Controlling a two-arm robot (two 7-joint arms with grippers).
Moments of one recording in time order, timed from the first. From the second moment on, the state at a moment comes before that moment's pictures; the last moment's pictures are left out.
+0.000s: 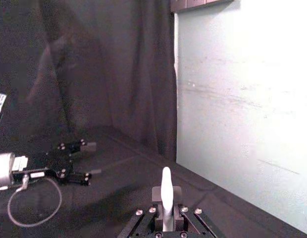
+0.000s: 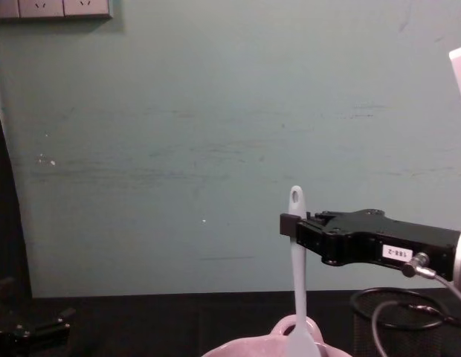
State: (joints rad) left arm -0.20 0.60 0.45 -1.41 -0.25 -0.12 0.03; right arm 0.36 0.40 -0.45 -1.44 0.46 -0.03 0.50
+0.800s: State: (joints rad) left arm -0.20 0.60 0.45 -1.41 -0.25 -0.12 0.03; right arm 0.32 0.41 -0.52 -1.54 0.44 0.01 0.55
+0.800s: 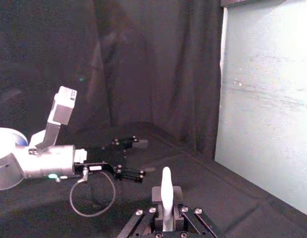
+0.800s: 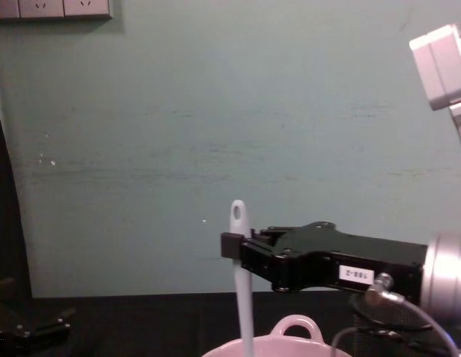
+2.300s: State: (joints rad) left arm -0.20 0.60 0.45 -1.41 -0.25 -0.12 0.03; right arm 0.32 0.42 -0.46 -1.52 0.41 0.01 0.48
